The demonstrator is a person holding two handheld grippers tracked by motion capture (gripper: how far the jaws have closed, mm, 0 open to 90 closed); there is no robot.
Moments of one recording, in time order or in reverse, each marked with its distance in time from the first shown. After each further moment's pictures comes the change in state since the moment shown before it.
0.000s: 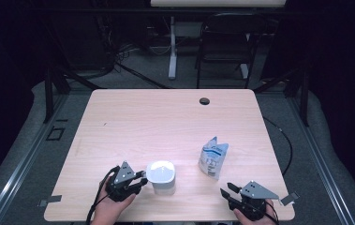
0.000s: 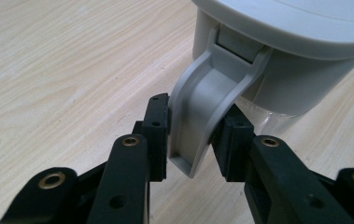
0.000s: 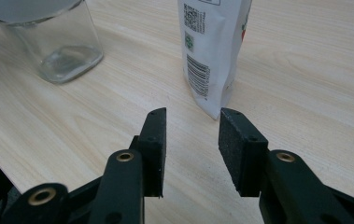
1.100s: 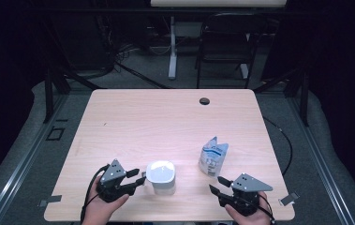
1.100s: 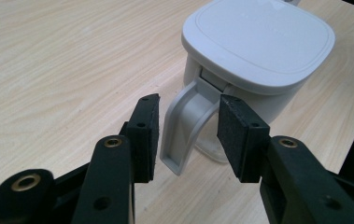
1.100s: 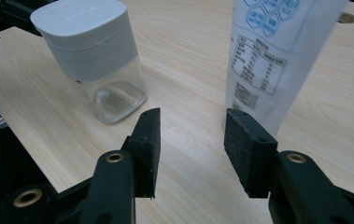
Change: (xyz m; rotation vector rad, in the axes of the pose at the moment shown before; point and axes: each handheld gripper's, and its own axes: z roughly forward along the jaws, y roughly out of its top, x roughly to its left) left arm 0.005 0.009 -0.030 -0.057 -0.049 -0.038; right arm 0.027 0.050 -0.005 -0.010 0.079 -0.027
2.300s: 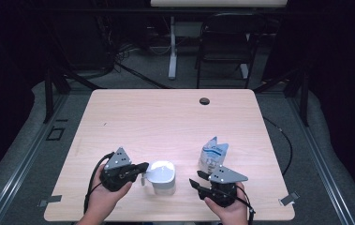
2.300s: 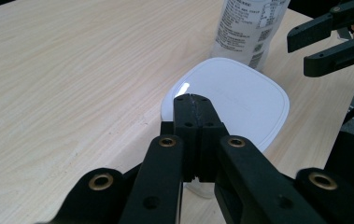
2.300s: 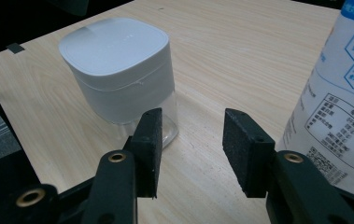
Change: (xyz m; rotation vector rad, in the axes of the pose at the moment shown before) left arm -0.007 0.046 -0.005 0.003 -0.040 0.040; right arm 0.023 0.023 0.042 -0.021 0.074 -0.034
